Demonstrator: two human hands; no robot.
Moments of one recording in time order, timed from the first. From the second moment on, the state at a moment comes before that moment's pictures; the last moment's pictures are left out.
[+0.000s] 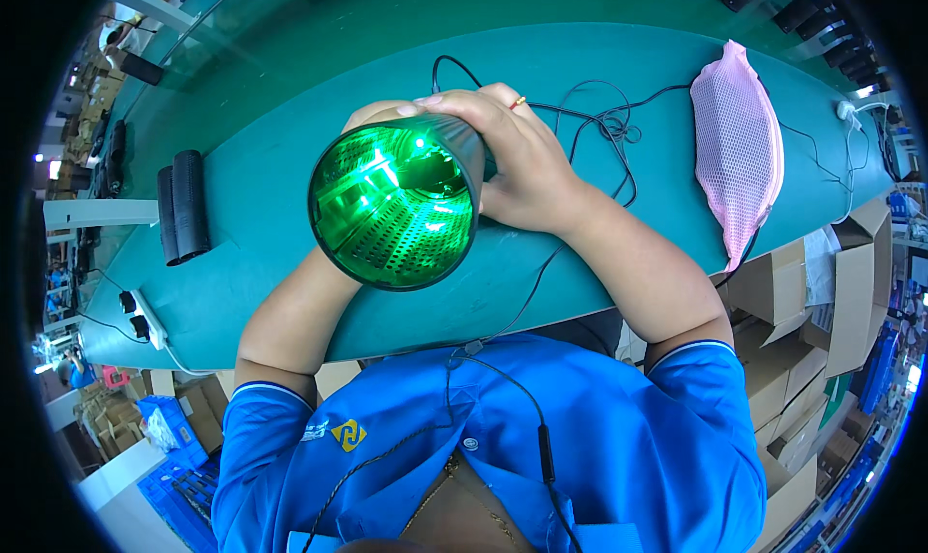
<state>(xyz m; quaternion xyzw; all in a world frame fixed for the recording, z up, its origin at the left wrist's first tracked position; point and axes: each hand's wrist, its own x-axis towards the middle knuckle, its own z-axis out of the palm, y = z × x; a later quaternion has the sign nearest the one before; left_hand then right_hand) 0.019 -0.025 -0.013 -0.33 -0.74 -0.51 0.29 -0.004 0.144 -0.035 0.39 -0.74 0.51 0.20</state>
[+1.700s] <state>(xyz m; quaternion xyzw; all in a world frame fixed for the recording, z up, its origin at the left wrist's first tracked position) 0.020 -0.026 -0.008 -0.32 -0.72 -0.54 0.30 -0.007 0.143 -0.024 0.40 -0.72 0.54 0.20</state>
